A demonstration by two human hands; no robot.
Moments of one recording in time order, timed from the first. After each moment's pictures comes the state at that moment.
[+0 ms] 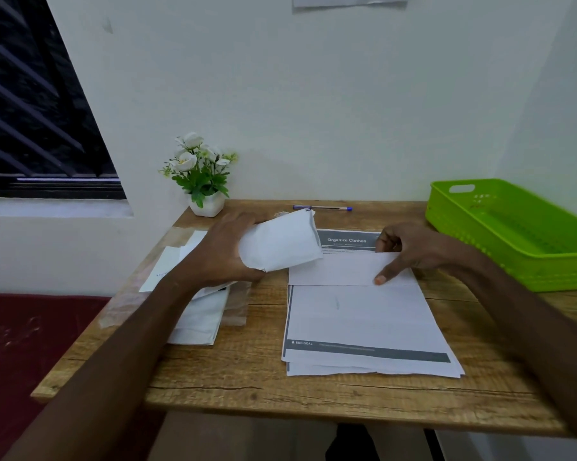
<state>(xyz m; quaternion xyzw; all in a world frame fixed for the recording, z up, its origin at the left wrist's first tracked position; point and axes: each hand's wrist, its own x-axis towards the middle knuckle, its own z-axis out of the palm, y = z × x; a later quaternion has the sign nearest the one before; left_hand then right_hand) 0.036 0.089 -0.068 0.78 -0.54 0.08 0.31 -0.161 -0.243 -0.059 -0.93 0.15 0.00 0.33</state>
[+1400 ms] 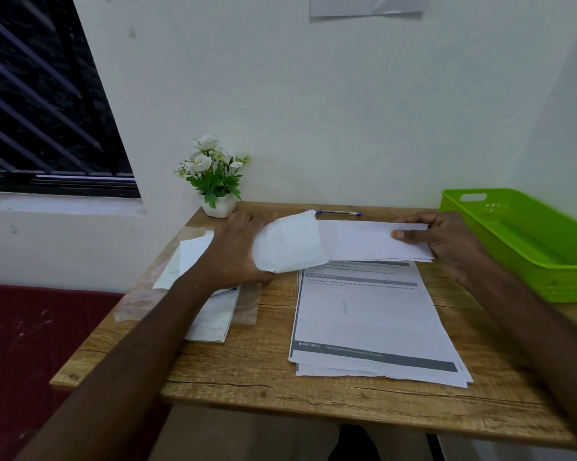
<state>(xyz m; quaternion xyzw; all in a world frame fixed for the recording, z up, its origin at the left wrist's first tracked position) 0.032 0.090 -0.073 0.83 -0.49 0.12 0.25 -0.165 -0.236 -0.058 -0.72 0.15 -0.28 0.62</state>
